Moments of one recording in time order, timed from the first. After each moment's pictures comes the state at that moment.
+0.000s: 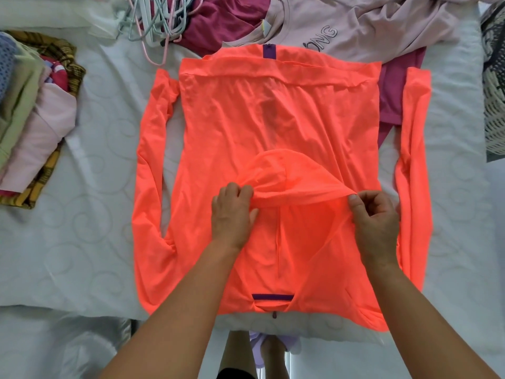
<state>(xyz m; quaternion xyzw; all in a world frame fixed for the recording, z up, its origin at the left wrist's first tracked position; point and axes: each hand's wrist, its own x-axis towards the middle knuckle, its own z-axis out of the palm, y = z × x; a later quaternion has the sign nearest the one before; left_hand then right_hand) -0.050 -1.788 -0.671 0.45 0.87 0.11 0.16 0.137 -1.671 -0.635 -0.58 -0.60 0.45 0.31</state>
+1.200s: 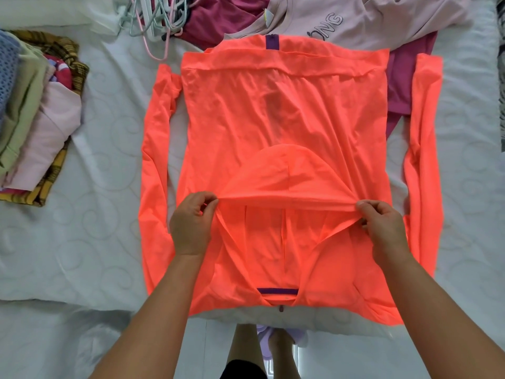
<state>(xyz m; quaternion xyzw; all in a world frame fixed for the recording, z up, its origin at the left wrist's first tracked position) -0.087 -1.839 -0.659 0.32 0.87 0.35 0.13 0.158 -1.661 -0.667 -0.67 -0.47 0.54 0.18</state>
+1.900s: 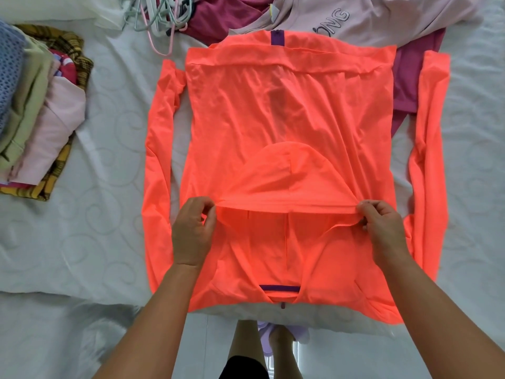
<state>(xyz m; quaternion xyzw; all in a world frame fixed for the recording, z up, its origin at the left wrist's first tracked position) -0.082 -1.861 -0.665 0.36 0.86 0.34 0.13 0.158 -1.665 -0.672 -0.66 -0.50 0.53 0.19</state>
